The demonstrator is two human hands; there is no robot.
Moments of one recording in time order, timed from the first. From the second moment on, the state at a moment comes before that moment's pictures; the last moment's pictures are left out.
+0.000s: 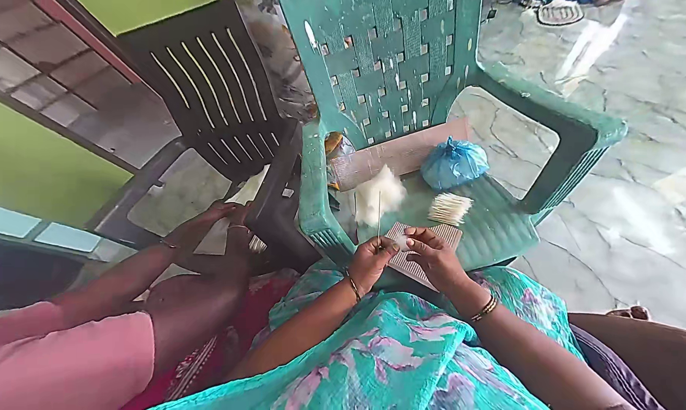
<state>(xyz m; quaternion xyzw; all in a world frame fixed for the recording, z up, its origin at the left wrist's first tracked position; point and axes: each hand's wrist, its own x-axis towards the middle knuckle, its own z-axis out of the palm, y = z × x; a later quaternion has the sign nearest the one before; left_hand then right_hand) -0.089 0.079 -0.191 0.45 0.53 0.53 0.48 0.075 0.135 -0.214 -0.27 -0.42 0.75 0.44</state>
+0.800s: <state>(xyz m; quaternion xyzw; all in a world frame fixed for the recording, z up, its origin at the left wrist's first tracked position) -0.086 0.088 -0.197 0.41 0.60 0.47 0.50 0.078 0.150 -0.224 -0.39 -0.46 0.65 0.46</state>
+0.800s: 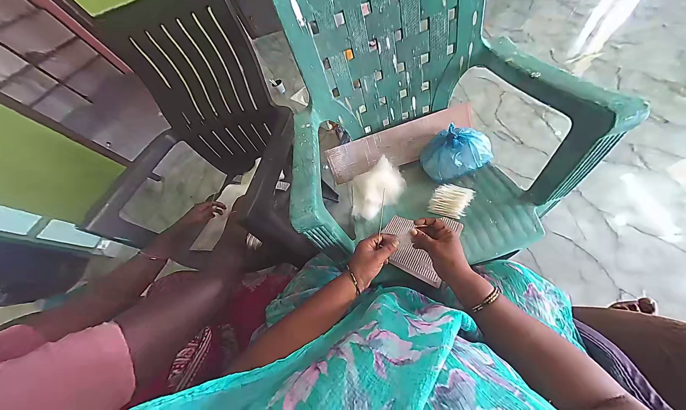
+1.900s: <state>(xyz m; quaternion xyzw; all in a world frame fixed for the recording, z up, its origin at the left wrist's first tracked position) -0.113 0.070 -0.208 0.60 0.71 0.14 0.35 0.071 0.158 -0.231 -0.51 -0.78 0.30 0.22</state>
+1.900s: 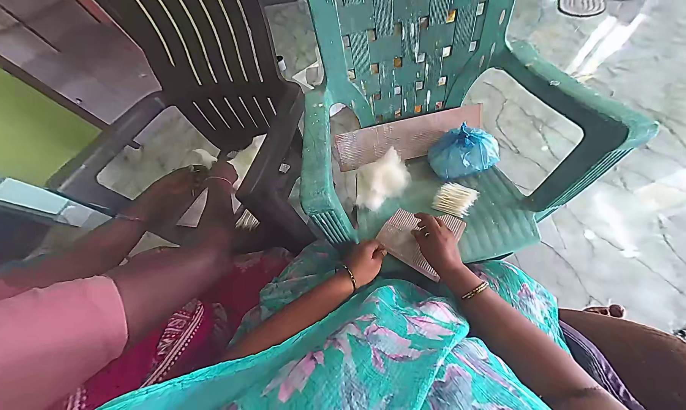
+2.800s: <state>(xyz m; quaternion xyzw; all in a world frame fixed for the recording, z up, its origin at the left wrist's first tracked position) -0.102 0.063 -0.217 0.62 0.64 0.06 0.45 0.166 0.127 -0.234 -0.24 -0.96 0.12 0.02</state>
